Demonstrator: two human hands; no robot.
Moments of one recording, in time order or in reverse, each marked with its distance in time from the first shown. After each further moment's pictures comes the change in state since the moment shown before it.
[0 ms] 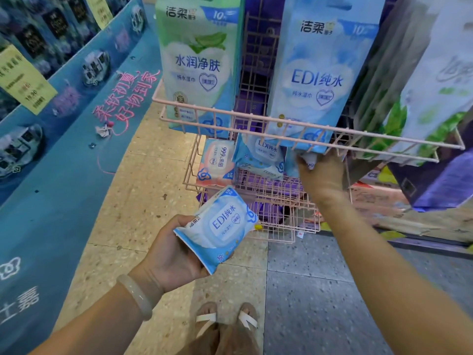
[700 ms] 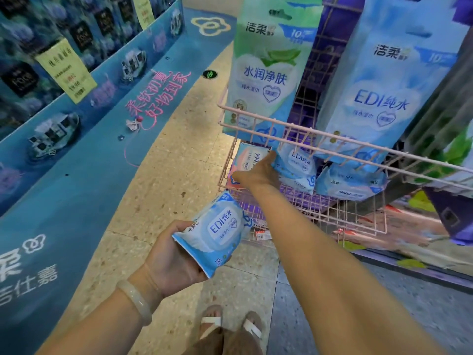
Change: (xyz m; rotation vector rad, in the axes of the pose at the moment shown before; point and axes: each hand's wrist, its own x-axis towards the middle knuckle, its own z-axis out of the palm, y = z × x) left_hand -0.036 0.007 -0.036 -0.069 0.119 0.117; right_hand -0.026 -0.131 0.107 0.132 -0.461 0.291
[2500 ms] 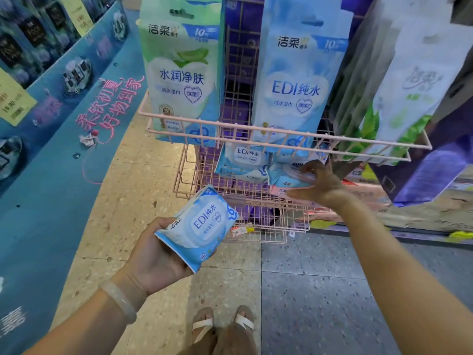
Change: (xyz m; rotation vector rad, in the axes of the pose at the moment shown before) left_hand 0.024 0.003 0.037 0.031 -0.067 -0.059; right_hand 0.005 0.143 -0.168 -0.044 -0.032 -0.152
